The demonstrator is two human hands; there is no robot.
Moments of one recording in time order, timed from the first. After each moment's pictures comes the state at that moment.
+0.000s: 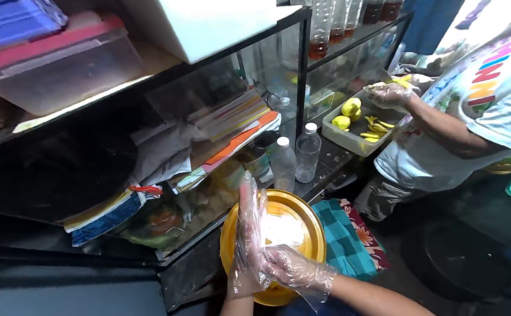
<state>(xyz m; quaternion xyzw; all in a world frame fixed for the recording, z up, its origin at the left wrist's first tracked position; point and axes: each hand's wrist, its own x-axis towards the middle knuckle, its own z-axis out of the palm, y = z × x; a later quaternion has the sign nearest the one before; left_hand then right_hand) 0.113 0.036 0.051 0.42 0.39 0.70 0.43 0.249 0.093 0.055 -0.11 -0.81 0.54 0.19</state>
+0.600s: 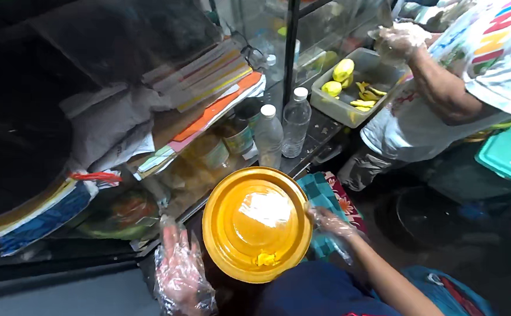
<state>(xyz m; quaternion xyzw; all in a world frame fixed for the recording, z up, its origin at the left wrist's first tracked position) 0.036 -0.031 0.019 0.19 0.50 0.78 0.34 0.363 0.146 -0.052 -0.57 -0.52 0.64 0.10</state>
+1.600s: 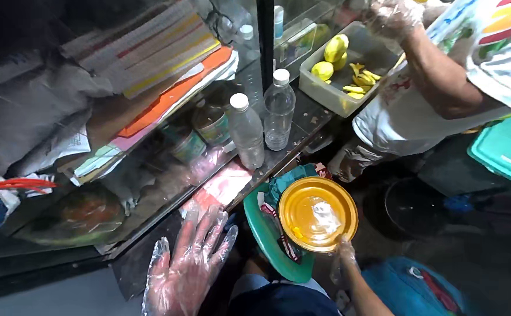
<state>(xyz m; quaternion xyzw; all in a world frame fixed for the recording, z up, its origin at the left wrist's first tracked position) 0.103 0.004 0.055 0.16 0.28 0.73 0.61 0.480 0.075 -0.245 -0.81 -0.22 0.47 0.26</state>
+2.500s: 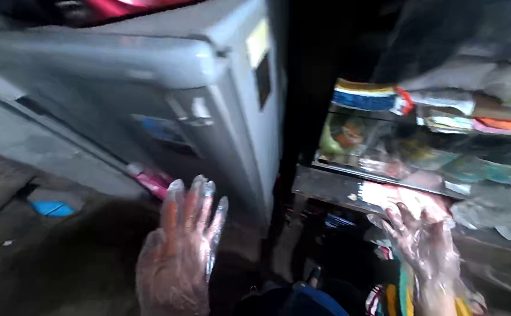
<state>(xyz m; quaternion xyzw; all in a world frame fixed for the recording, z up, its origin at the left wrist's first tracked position) 0.067 -0.387 0.149 0.16 0.48 0.86 0.00 0.171 0.030 0.020 -0.18 -0.33 0.89 0.26</state>
